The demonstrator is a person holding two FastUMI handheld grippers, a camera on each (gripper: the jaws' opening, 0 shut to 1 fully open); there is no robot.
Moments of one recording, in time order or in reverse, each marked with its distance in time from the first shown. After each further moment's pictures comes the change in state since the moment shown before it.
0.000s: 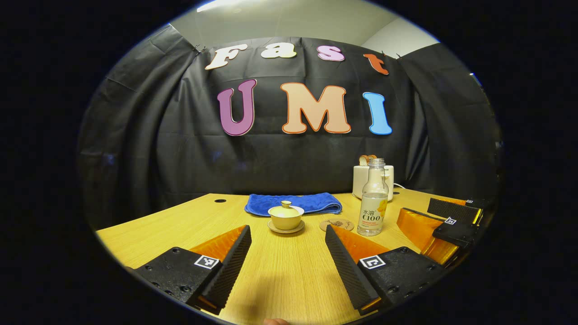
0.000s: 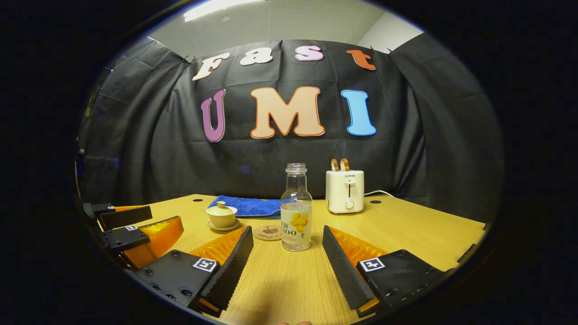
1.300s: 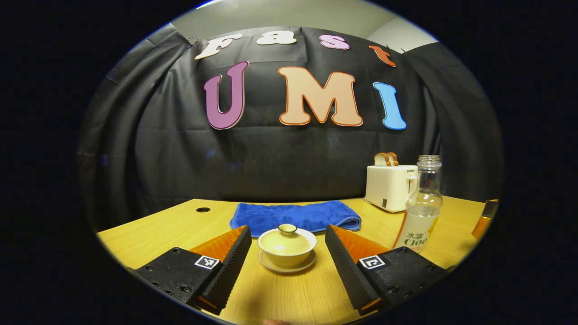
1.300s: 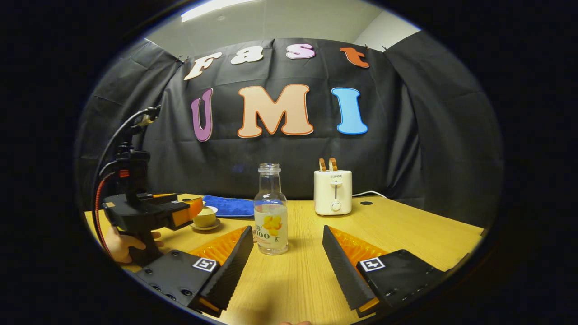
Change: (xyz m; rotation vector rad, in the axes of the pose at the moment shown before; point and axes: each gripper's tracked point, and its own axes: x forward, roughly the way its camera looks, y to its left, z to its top) left arm 0.158 0.009 -0.002 0.002 0.000 -0.034; right arm 0.019 -0.052 0.001 -0.001 0.005 -0.035
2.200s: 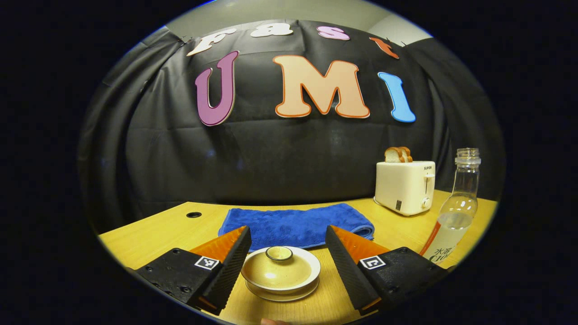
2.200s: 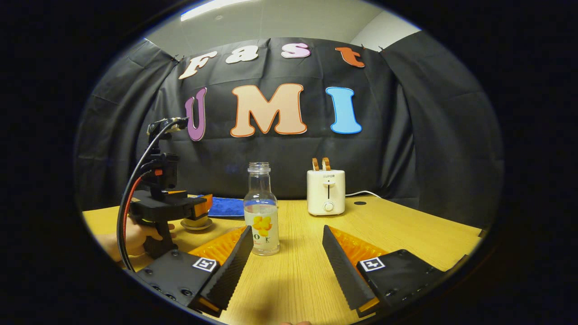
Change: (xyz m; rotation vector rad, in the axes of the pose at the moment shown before) left arm 0.047 -0.004 -0.010 0.056 0.063 0.030; right arm 0.003 -0.013 0.001 -0.002 0.000 -0.037
